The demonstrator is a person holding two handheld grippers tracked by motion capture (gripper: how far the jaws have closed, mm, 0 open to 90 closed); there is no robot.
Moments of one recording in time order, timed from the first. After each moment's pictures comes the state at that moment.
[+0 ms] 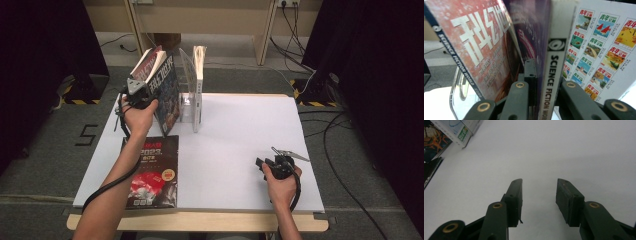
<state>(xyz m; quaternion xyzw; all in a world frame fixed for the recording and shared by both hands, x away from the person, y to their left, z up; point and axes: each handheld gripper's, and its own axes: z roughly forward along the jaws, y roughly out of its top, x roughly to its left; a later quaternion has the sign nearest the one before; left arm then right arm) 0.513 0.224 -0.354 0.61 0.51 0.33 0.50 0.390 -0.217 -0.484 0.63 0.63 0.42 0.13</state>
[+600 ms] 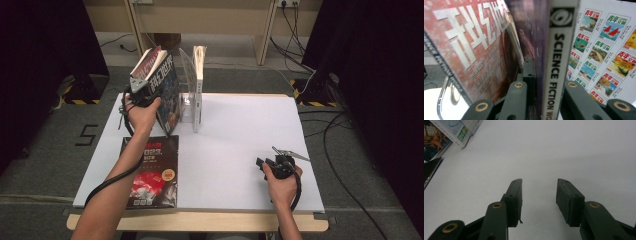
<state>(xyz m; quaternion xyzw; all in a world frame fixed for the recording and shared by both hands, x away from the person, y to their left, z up) 0.527 0.219 -0.363 0.60 0.51 0.33 0.52 0.391 -0.219 -0.484 0.63 0.63 0.42 0.13</state>
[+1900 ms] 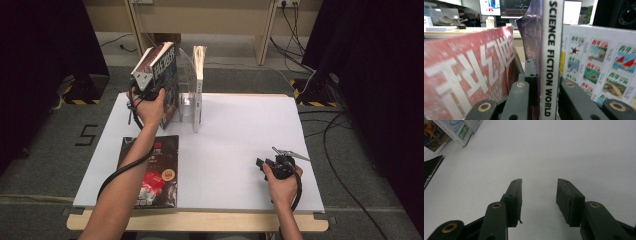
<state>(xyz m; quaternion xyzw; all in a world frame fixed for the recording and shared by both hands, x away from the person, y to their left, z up) 0.550 0.205 -0.364 0.55 0.48 0.42 0.54 0.390 -0.220 -0.484 0.63 0.64 0.42 0.13</state>
